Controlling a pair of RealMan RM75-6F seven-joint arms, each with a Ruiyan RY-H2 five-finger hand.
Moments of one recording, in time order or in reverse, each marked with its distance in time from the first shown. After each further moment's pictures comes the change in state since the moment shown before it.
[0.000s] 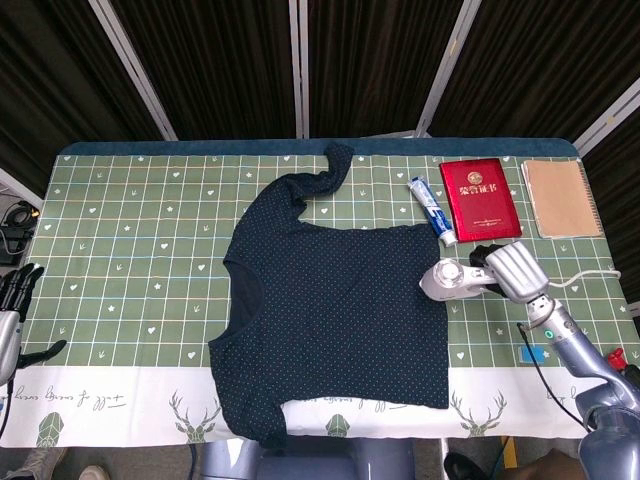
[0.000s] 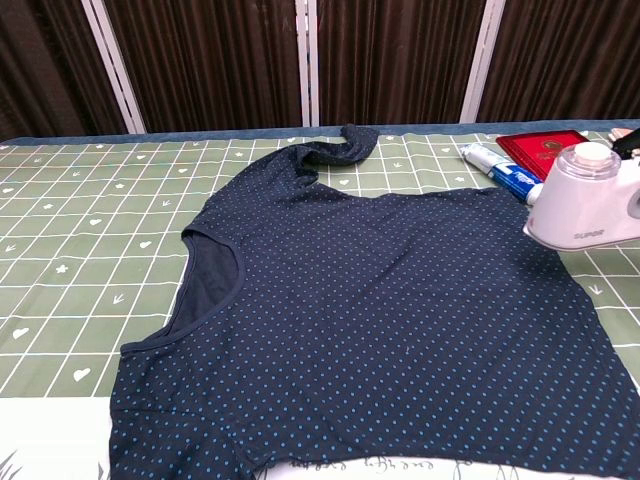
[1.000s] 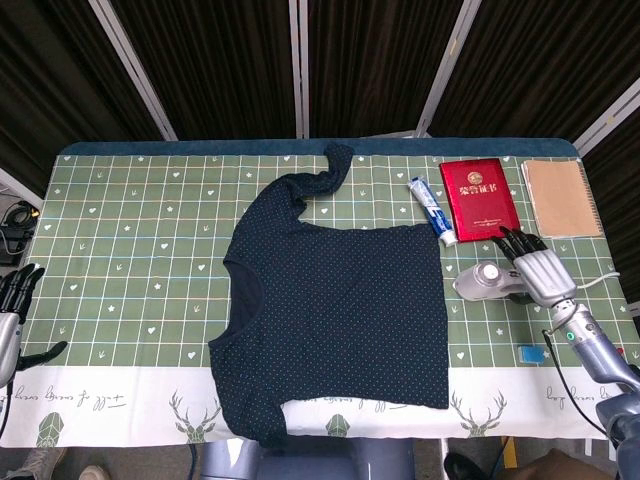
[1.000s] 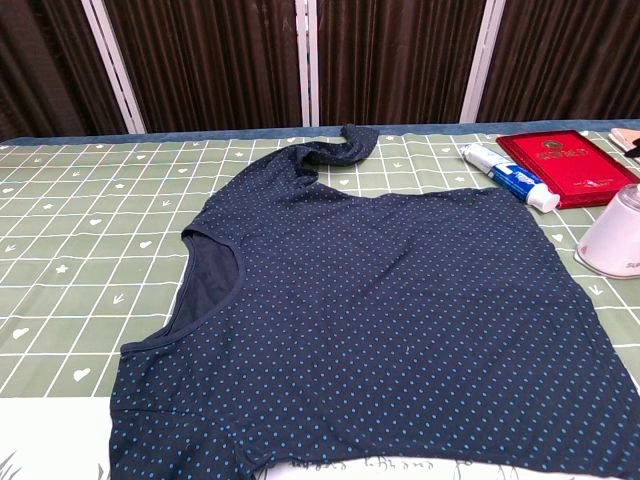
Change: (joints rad) left arm 0.007 0.009 0.006 -0.011 0.026 0.016 -0.012; right arm -0.032 0.153 0.003 -0.221 0.030 -0.208 -0.151
